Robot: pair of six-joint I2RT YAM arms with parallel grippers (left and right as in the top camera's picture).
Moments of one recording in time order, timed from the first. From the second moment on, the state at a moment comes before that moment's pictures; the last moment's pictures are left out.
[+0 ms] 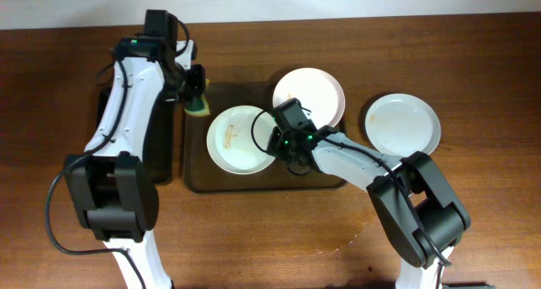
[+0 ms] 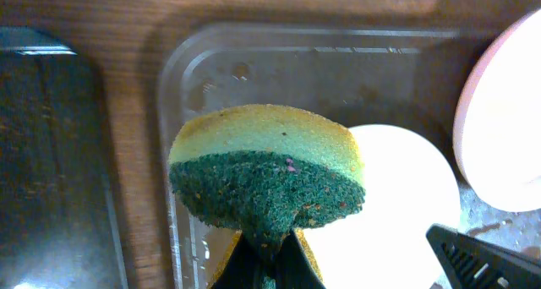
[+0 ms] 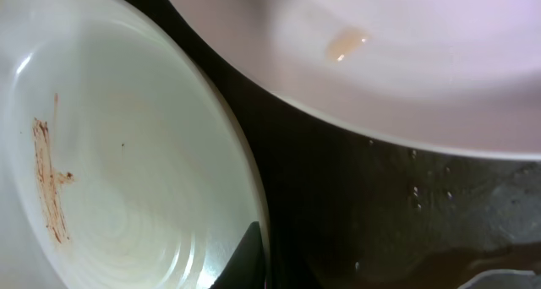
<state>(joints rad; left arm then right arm) -0.09 2.08 1.89 -1.10 0.17 -0.12 0.57 1.96 1.16 -0.27 -0.05 0.89</state>
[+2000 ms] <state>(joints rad) -0.23 2.01 1.35 -0.56 0.00 -0.22 0.57 1.97 1.16 -0.26 -0.08 0.88</state>
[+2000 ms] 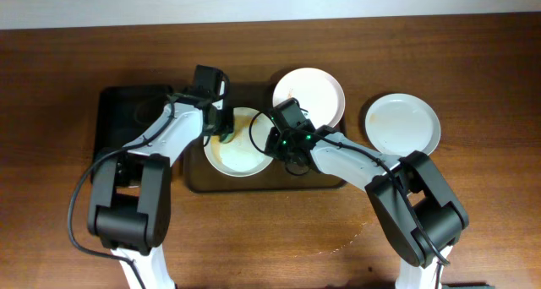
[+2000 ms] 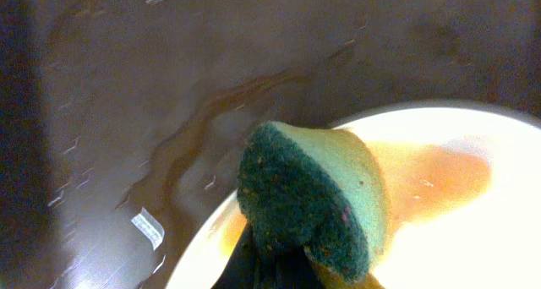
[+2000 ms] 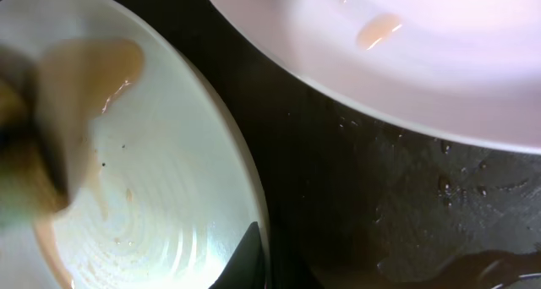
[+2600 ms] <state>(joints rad) -0.09 1.91 1.64 -0.83 0.06 -0.15 0.80 1.65 1.29 -0.70 0.63 0.52</state>
